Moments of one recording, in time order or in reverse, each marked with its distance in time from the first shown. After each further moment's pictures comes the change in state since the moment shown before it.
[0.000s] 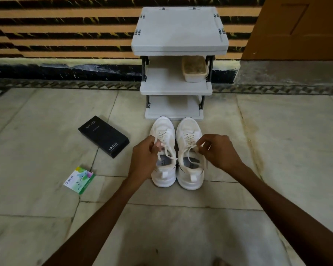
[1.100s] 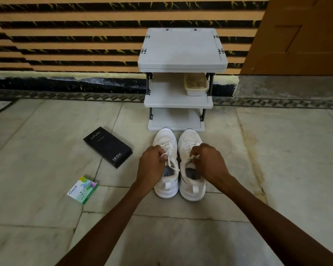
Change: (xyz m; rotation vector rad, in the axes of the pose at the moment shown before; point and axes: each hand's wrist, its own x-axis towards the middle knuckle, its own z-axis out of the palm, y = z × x) left_hand 0.014 0.002 0.010 0.291 -0.008 0.047; right_hand 0.007 -0.020 0.024 -0.184 -0.024 -0.003
